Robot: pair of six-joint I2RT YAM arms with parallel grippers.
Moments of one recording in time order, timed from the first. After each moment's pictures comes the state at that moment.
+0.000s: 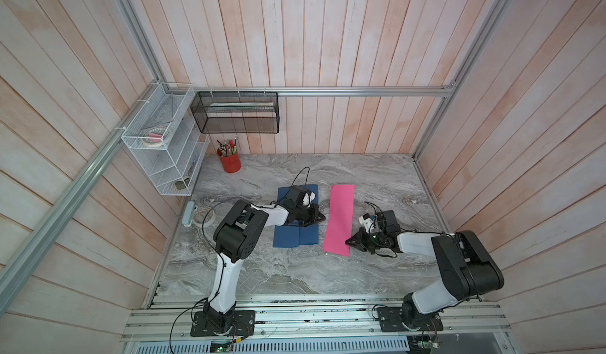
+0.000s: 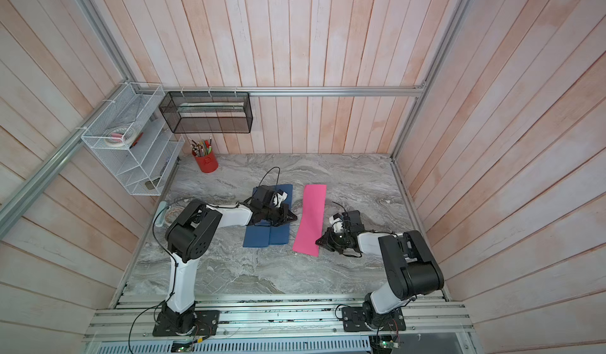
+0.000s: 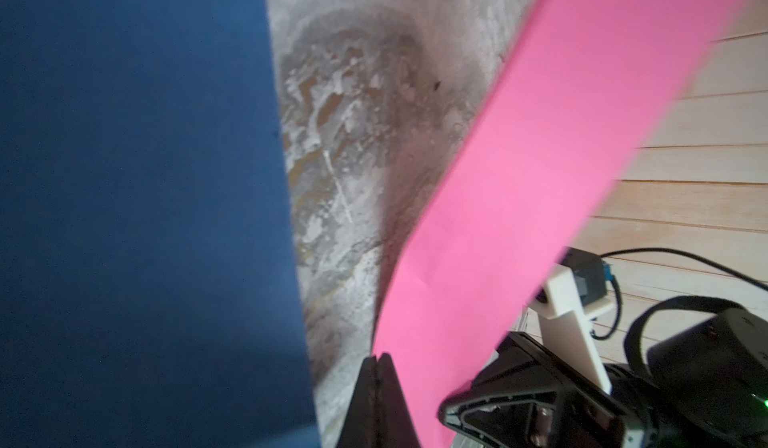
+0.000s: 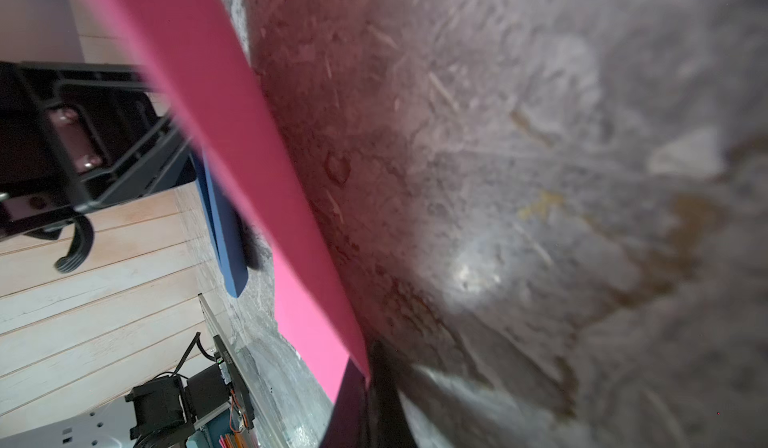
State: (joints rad) left arm -0.56 2.09 1.23 0.11 0.65 -0.80; right arm 0.23 1.56 0.52 0.01 -0.70 0.66
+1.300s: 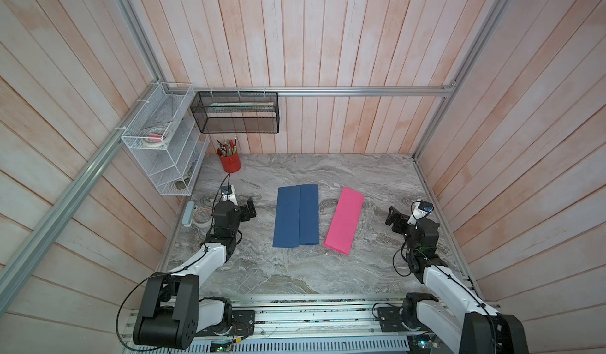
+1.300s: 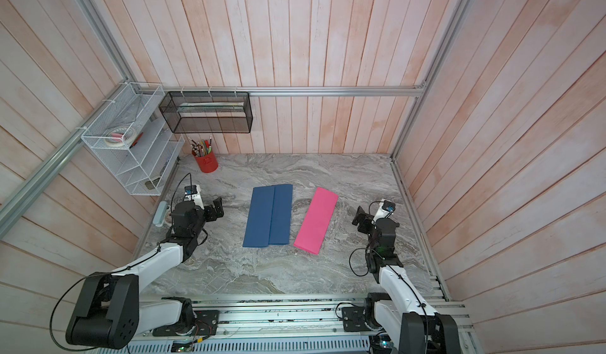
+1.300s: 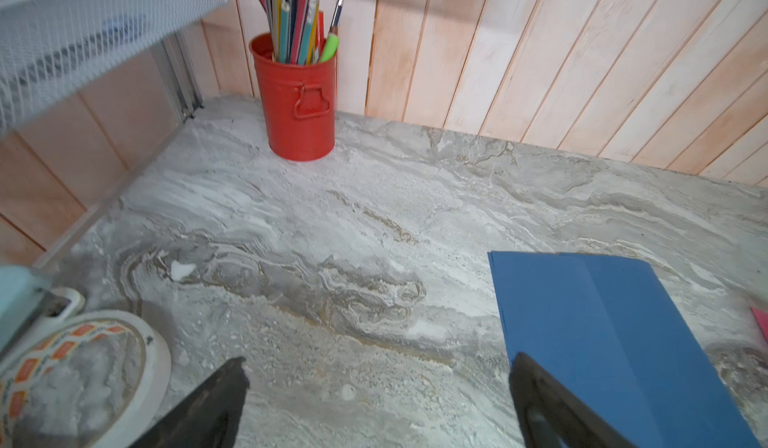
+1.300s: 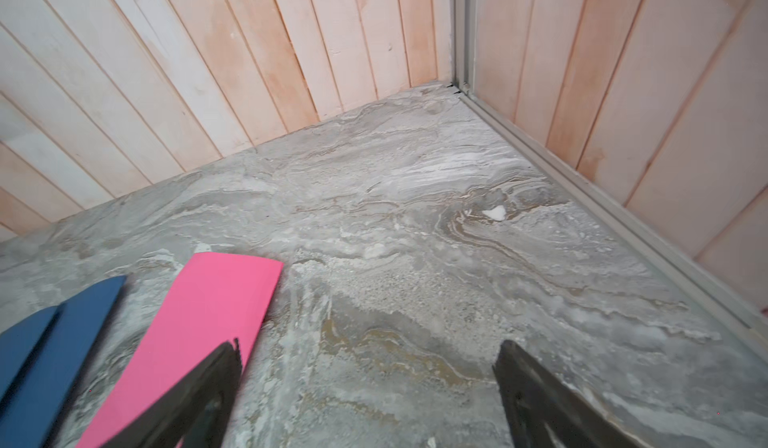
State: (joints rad) left arm -0.08 1.26 0.49 0.44 -0.10 -0.12; right arm -0.01 0.97 0.24 0.46 0.12 0.27
